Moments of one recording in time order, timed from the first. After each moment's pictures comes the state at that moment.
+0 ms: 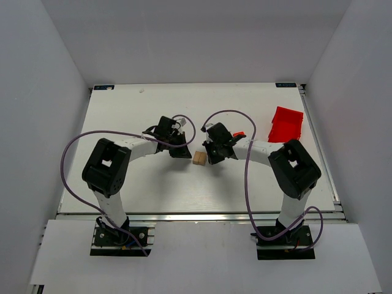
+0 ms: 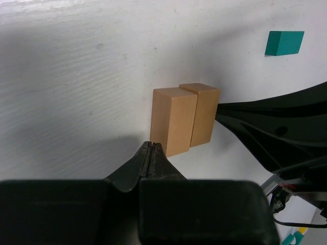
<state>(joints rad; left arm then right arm) -0.46 1.82 1.06 -0.16 0.40 -0.50 0.71 1.83 1.11 -0.26 -0.05 0.20</state>
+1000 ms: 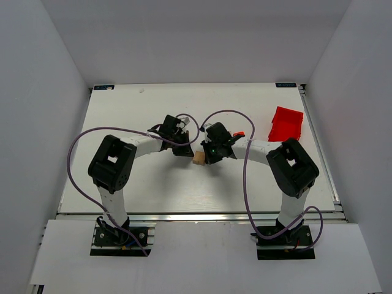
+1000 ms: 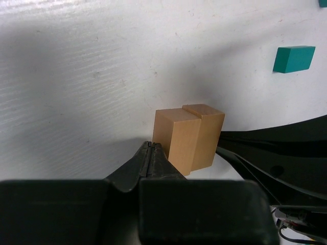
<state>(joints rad) -0.49 1.89 1.13 -0.16 0.35 -0.50 0.71 1.85 1.12 -0.23 -0.12 0.23</state>
